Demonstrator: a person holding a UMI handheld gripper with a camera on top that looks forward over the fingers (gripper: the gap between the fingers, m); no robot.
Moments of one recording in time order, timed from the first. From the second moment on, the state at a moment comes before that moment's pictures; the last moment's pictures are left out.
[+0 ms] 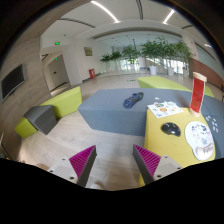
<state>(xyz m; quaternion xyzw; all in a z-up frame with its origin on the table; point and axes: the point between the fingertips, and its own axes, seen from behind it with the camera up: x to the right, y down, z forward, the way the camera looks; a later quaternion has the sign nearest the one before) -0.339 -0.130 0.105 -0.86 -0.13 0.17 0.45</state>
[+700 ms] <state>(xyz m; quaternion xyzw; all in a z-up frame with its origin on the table) -0.128 0.058 0.001 -0.88 -0.15 -0.01 0.45</state>
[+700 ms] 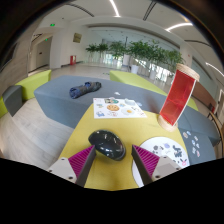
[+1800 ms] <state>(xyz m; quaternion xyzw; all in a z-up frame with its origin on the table) 0.050 0.052 0.005 -0.90 -0.02 -0.01 0.43</state>
